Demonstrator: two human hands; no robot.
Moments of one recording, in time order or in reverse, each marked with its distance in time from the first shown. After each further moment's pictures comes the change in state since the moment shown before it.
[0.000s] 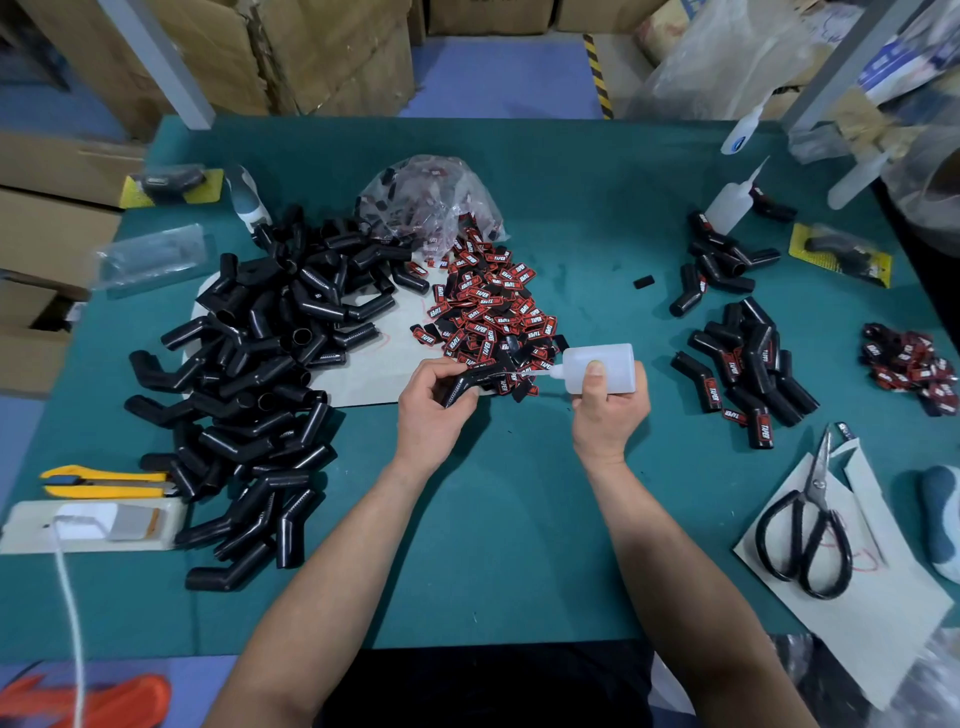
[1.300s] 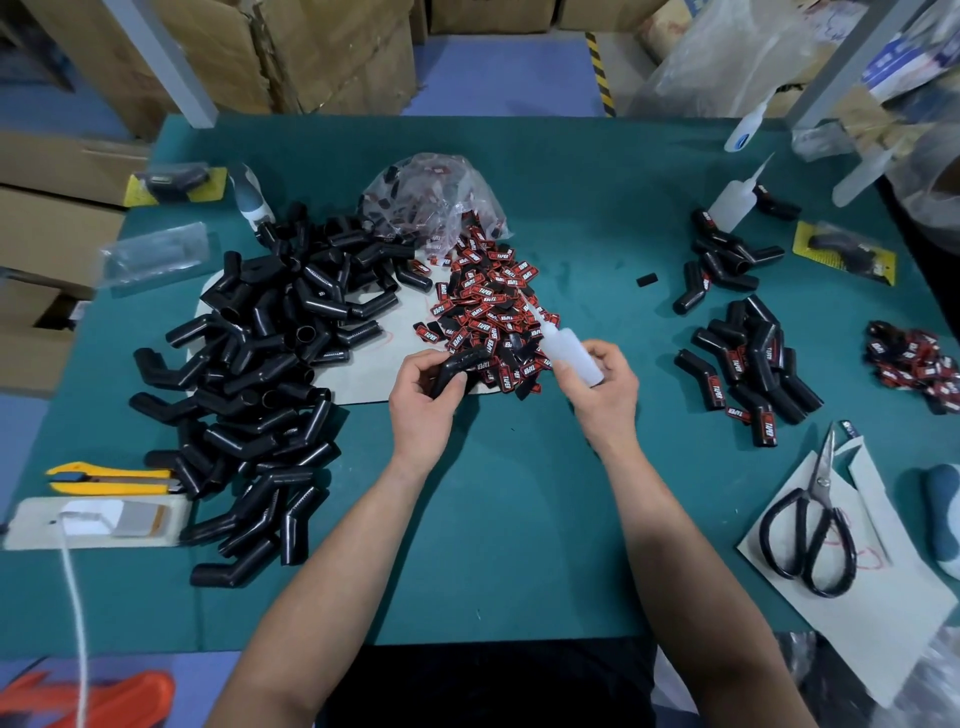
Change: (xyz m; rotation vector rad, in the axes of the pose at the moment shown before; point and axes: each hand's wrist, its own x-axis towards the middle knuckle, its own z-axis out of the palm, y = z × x) left_hand 0.004 -0.001 -0.003 -0.102 0.146 -0.041; right_hand 0.012 -0.007 -0.006 -0.112 -0.393 0.000
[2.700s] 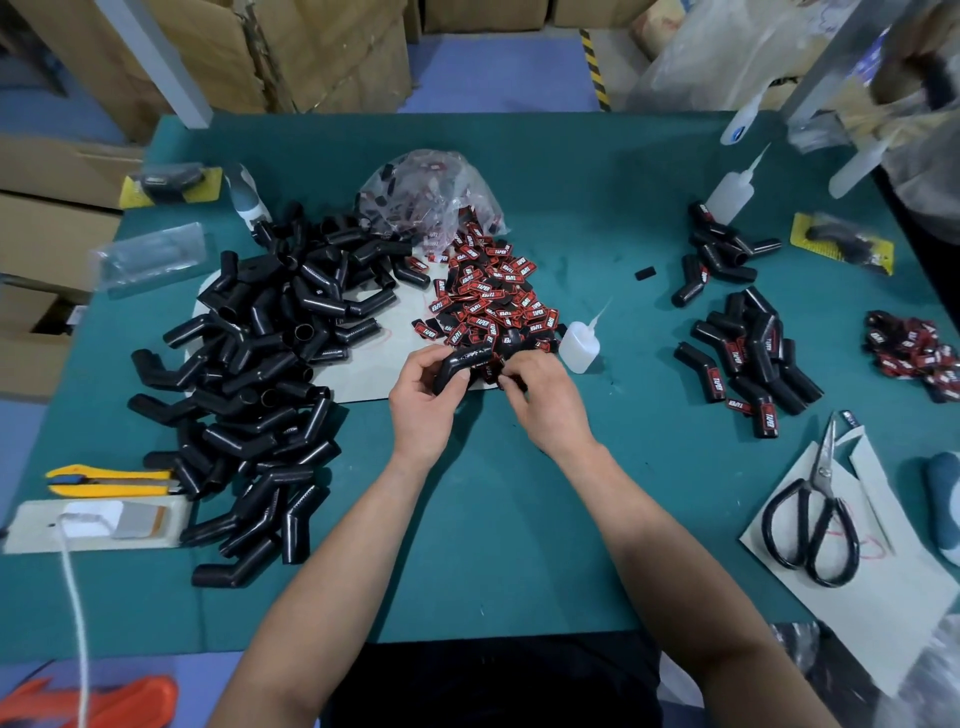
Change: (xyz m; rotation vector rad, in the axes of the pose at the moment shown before) left_hand -0.001 0.001 0.001 -0.087 -0.054 0.038; right_hand -0.018 -0.006 0.040 -0.592 -0.348 -0.381
